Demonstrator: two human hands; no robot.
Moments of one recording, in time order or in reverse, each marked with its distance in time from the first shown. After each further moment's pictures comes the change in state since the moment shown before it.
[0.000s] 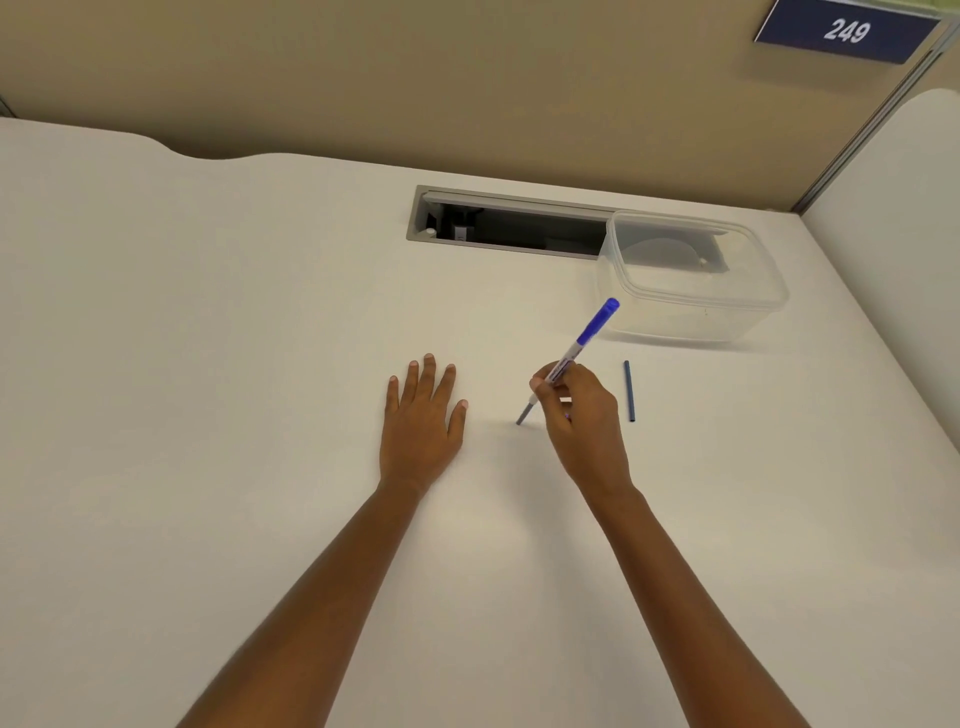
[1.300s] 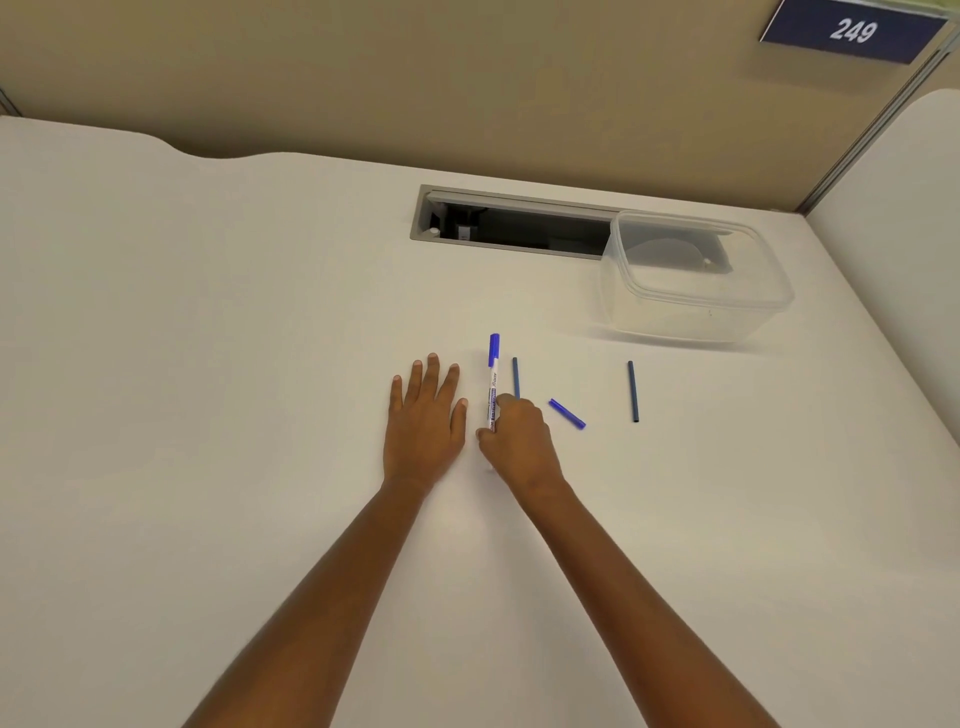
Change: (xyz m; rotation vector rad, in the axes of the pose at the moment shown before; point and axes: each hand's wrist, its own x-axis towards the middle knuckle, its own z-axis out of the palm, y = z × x) left_hand 0.000 0.001 -0.003 -0.012 -0.018 0.003; right_hand -0.001 -0.006 0.059 -0.351 -0.344 0.218
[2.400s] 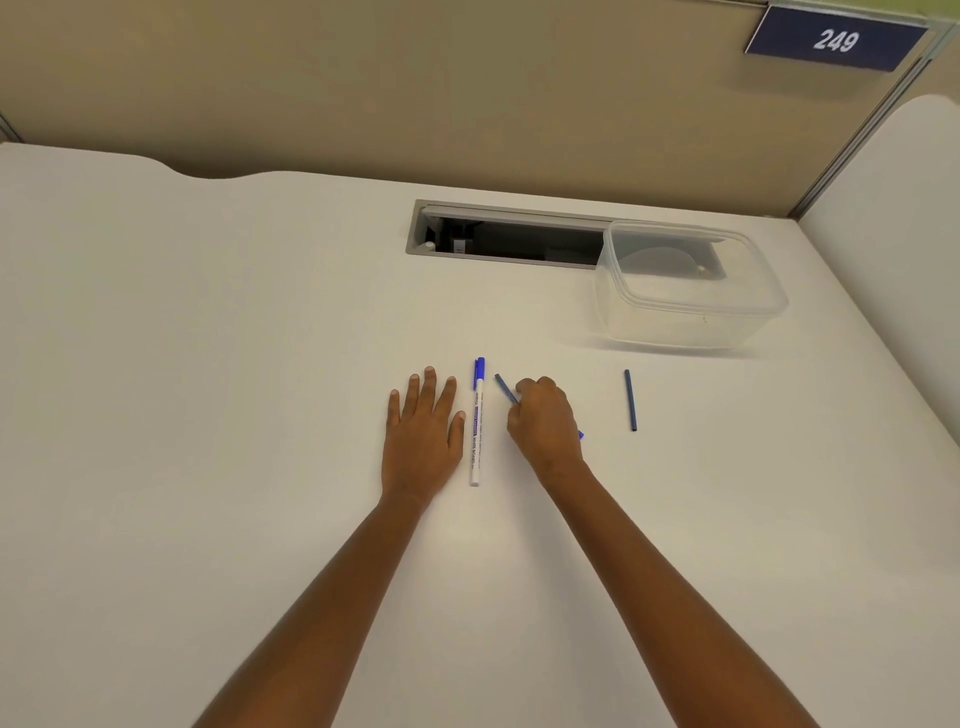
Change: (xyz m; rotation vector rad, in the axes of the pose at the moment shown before) left_hand -0.001 0.000 0.000 0.029 0.005 -0.005; right_hand 0.033 0.022 -0.015 -0.146 0.146 -0.070
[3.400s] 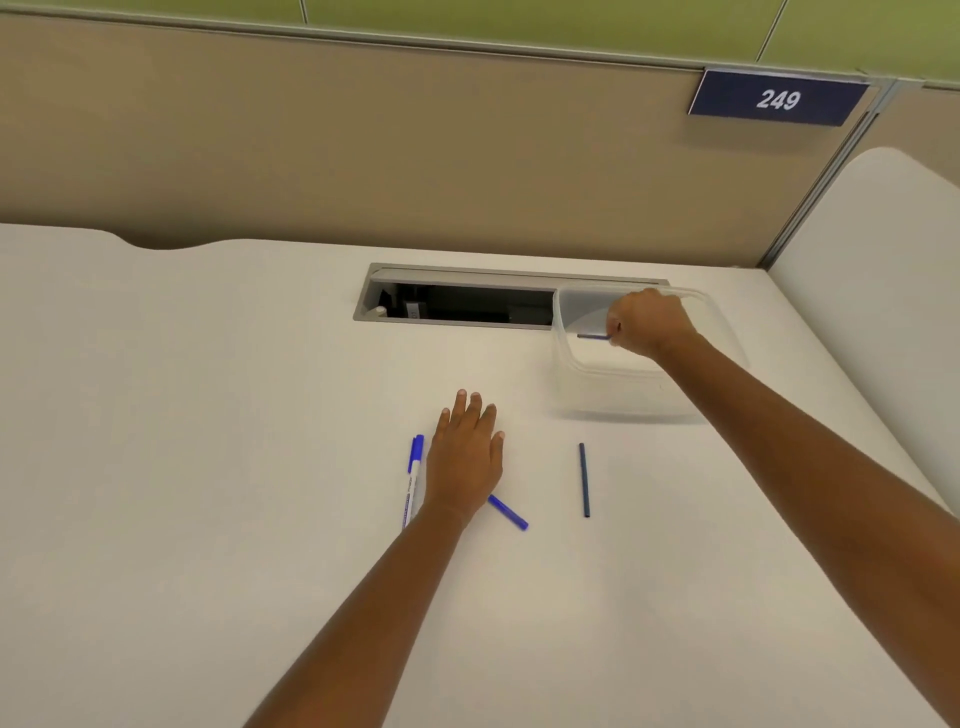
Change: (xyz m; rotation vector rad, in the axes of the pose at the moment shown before) left_hand 0.084 0.105 0.006 -0.062 -0.111 0.089; right_hand 0.168 0.115 -0.159 -0.568 0.001 -0.126
